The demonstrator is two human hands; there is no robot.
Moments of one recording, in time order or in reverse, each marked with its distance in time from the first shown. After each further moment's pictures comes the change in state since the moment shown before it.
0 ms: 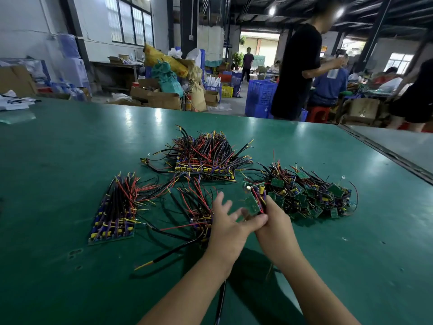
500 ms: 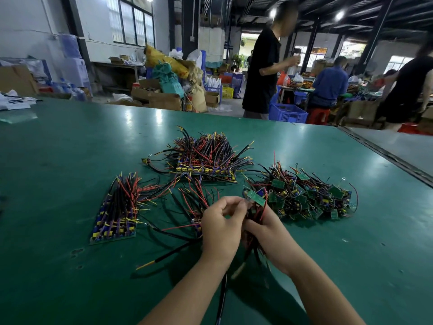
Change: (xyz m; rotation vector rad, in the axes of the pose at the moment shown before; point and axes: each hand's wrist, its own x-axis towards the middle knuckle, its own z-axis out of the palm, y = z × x) left_hand 0.006 0.002 -0.009 0.253 0.267 0.370; right_hand 0.001 -0.006 0.004 0.581 -0.274 0.211
